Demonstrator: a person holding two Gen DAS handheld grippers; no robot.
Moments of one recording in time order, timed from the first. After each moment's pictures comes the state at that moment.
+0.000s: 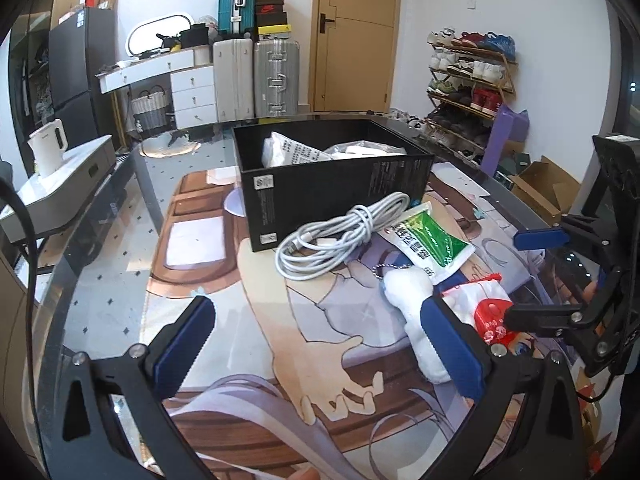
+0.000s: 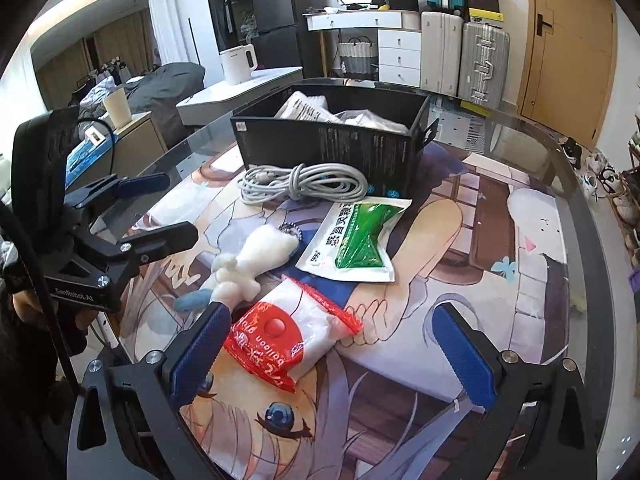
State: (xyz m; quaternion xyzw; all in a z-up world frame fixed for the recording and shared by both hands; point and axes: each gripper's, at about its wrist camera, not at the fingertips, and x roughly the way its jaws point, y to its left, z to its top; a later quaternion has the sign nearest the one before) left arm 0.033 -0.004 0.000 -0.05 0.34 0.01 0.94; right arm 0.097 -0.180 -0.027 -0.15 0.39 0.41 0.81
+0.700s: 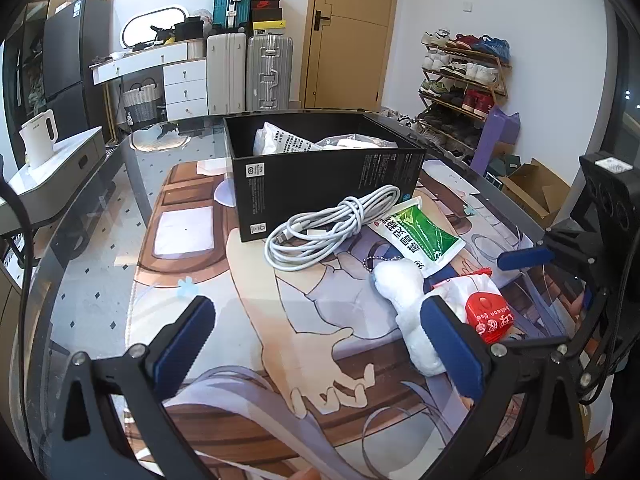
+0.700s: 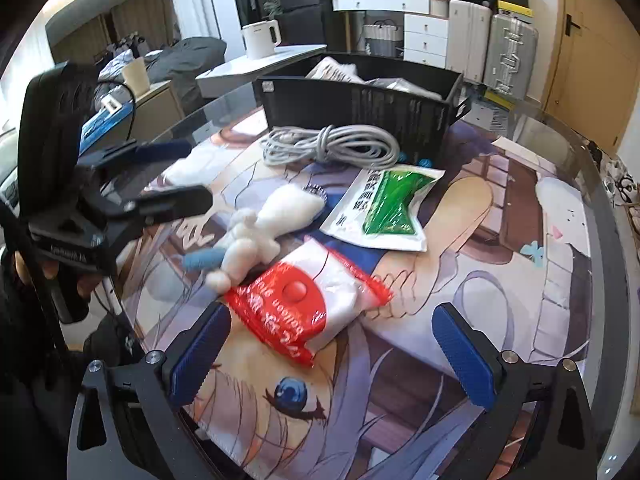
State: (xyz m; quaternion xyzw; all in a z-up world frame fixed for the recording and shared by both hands) left arm 0.029 -0.001 -0.004 -0.06 0.34 0.00 0.94; right arm 0.087 -0.174 -0.046 -0.18 0.41 0.43 0.78
